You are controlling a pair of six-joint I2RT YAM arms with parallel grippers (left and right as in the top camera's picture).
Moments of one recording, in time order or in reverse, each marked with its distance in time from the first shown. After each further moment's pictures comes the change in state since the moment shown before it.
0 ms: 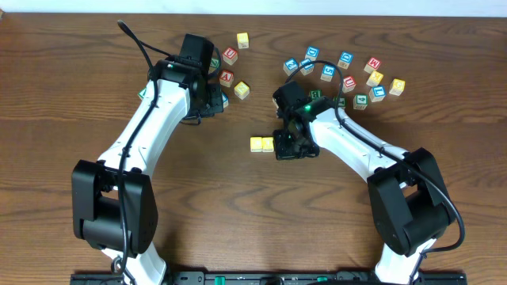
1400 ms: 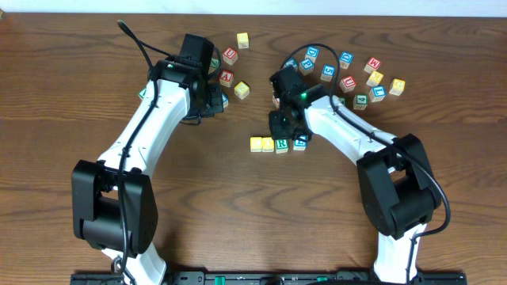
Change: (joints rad) left arm 0.000 0.000 0.000 0.000 0.000 0.000; right arm -0.036 0.112 0.134 0.090 0.072 -0.022
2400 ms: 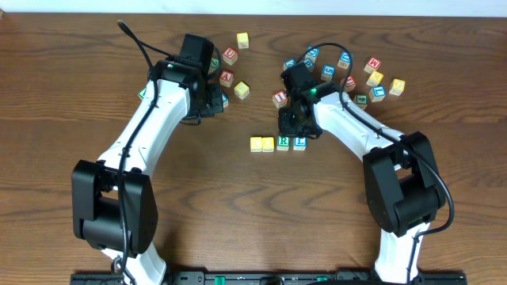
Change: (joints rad) left arm 0.000 0.000 0.000 0.000 0.000 0.000; right arm -0.045 0.003 -0.004 -0.030 -0.006 0.048
